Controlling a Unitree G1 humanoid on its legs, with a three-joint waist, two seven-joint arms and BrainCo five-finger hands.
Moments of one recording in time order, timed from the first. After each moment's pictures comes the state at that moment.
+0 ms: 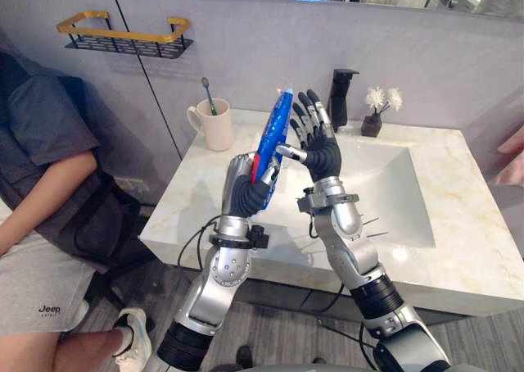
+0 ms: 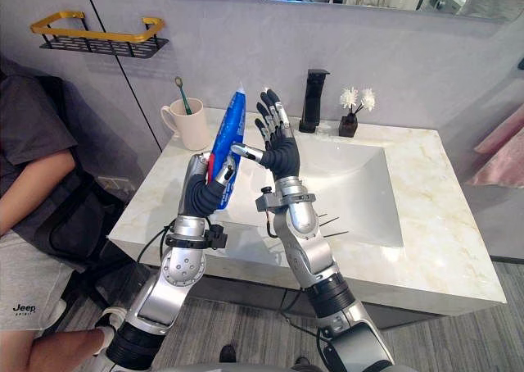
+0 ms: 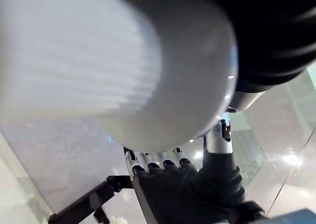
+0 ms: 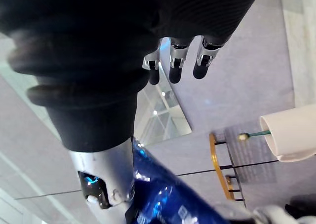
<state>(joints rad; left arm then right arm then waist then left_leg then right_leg) -0.11 0.10 -0.39 -0.17 0.51 -0.14 0.38 -0.42 -0.05 0.36 0.07 0.52 -0.23 -0.17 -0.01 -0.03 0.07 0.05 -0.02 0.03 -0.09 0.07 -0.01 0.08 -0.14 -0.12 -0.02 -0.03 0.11</state>
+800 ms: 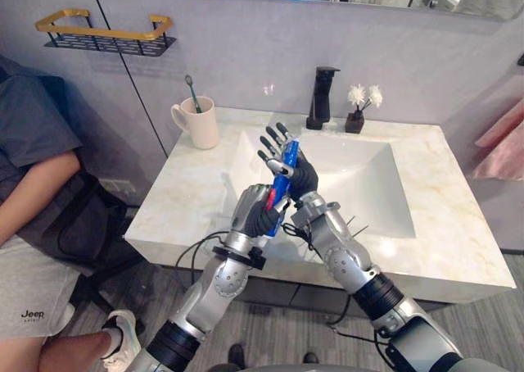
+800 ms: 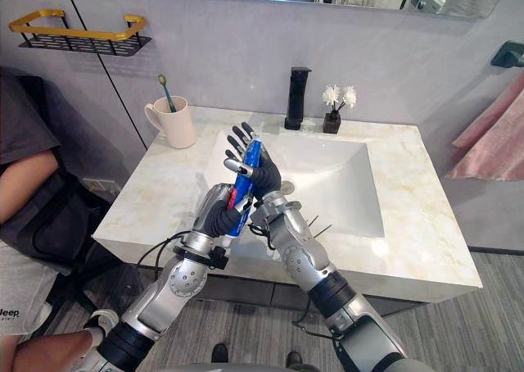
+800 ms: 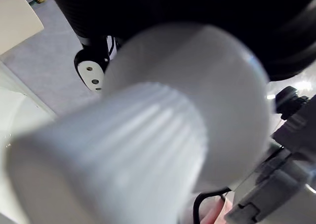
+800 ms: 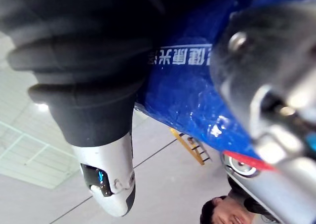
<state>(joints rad) -0.14 0.32 -0.52 -0.03 0.61 -0.15 0.32 -0.45 -0.20 0.56 0.16 1.01 -0.15 -0.01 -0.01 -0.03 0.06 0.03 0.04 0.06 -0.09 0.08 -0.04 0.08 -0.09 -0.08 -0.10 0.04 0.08</state>
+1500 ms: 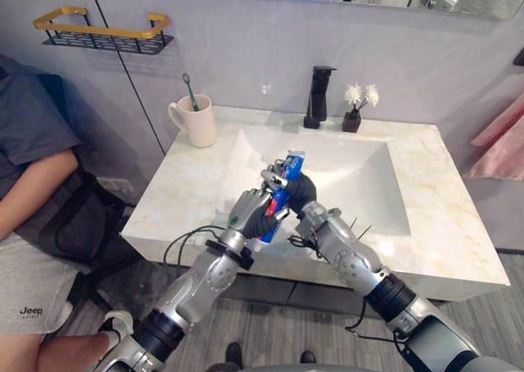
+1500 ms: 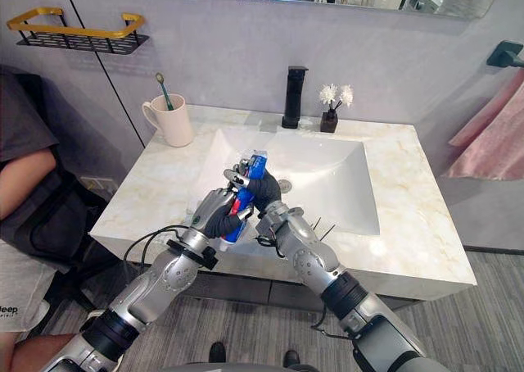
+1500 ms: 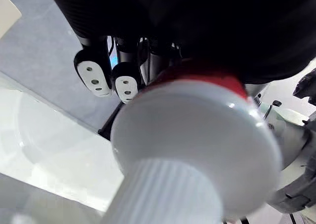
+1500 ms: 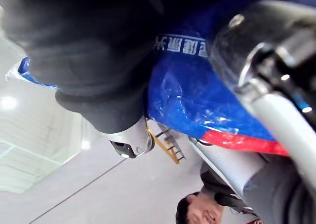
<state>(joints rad) -0.18 0.33 -0.51 -0.02 0.65 -0.12 0.26 -0.43 -0.26 0.56 0.13 1.02 -0.11 0.03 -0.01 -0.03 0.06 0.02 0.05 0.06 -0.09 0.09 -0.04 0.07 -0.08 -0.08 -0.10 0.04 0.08</state>
